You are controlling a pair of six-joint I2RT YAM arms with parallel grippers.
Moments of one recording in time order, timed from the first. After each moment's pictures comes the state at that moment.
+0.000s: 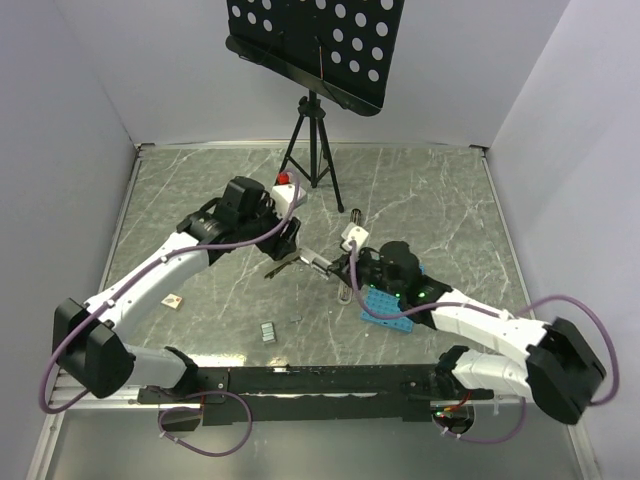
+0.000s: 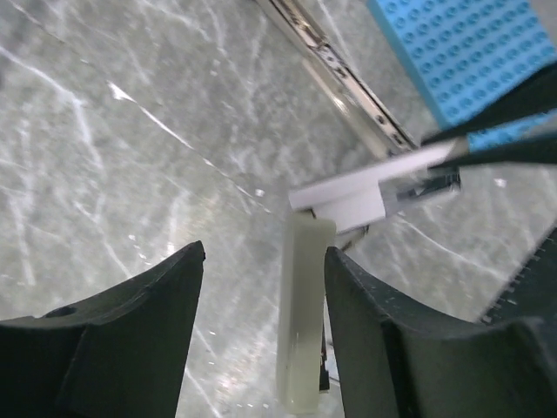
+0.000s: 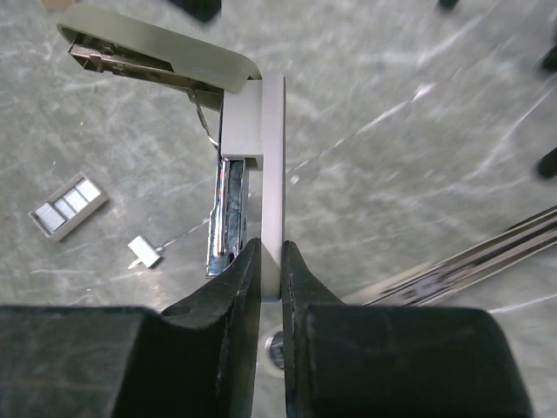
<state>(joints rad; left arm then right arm) -0.59 1.32 1.16 -0.53 0.25 0.14 0.75 1.12 0.52 0.29 -0.21 -0.09</state>
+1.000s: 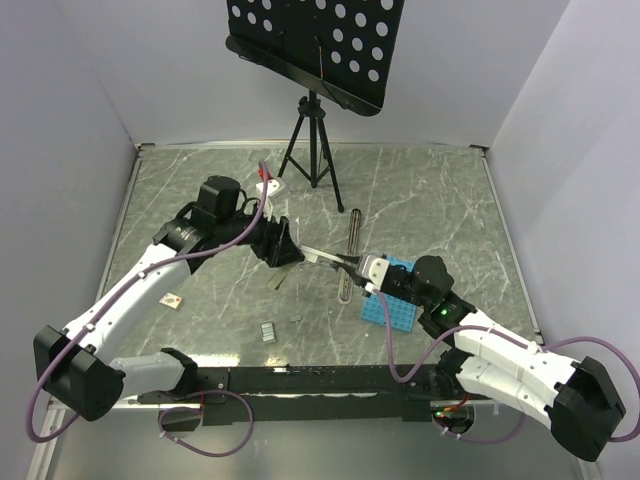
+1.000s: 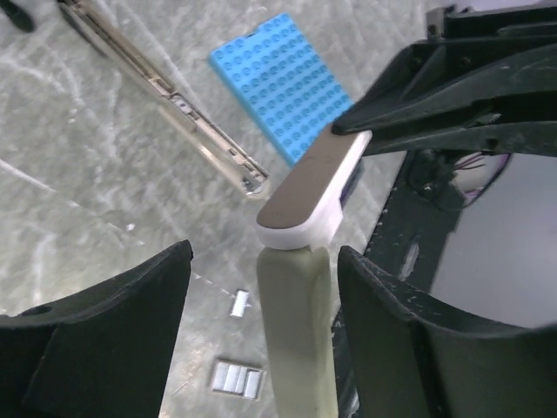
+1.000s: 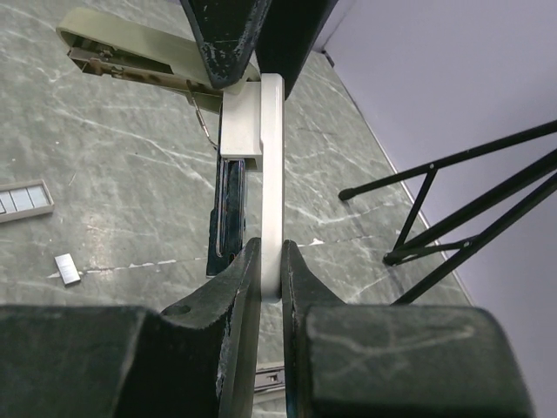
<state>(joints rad) -0.52 1.21 1.13 -0.49 0.64 -0.04 0.71 0.85 0.40 0.48 -0.43 -0.53</state>
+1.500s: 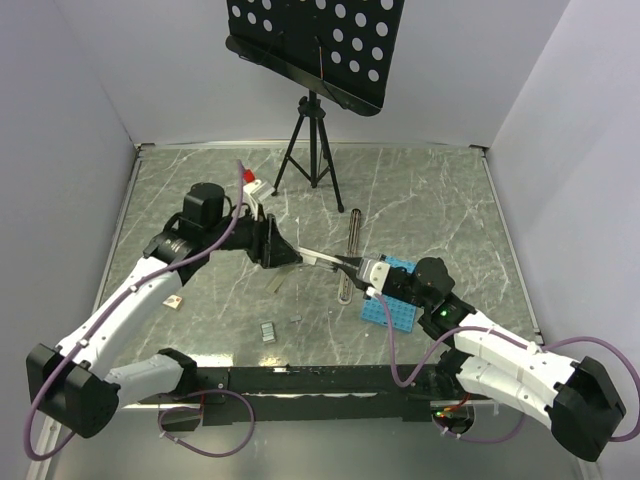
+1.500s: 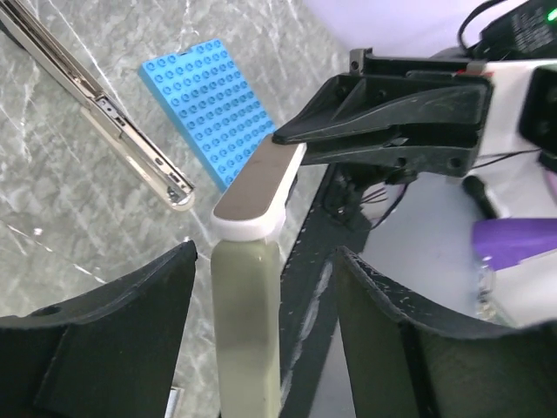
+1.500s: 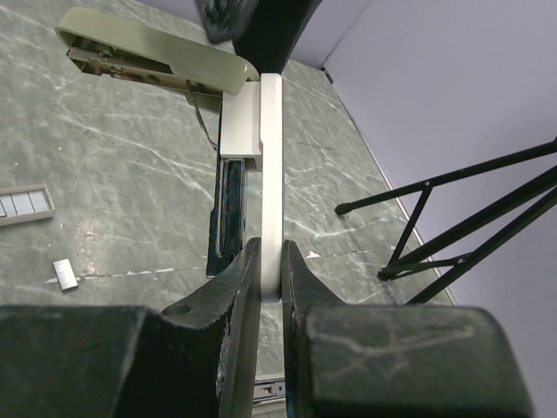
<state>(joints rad) -0.46 1.12 1.01 -0.35 0.80 -0.31 0.72 0.85 0.39 0.52 -0.46 -0.55</state>
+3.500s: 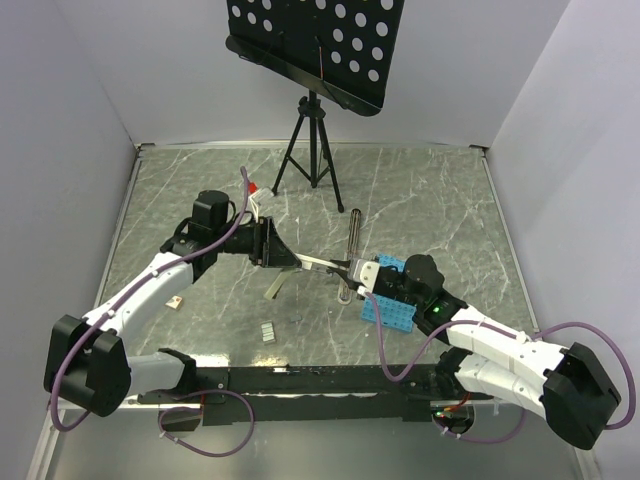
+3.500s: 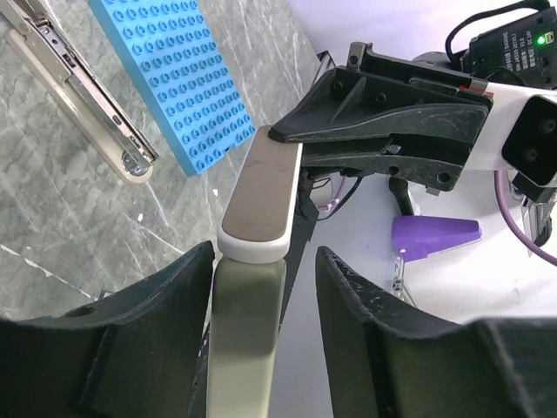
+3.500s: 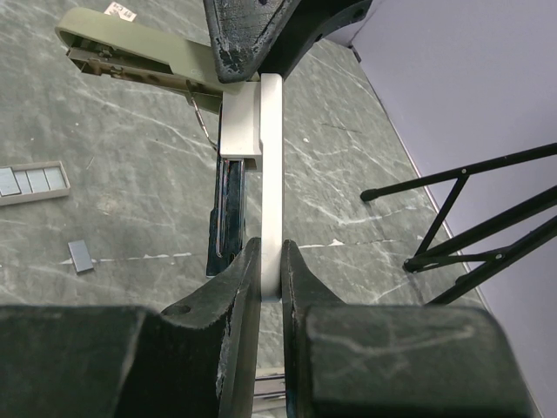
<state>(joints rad) -0.39 1.23 0.85 -0.12 1.00 -0.52 0.73 0.94 0.39 0.52 -0.47 -0.57</state>
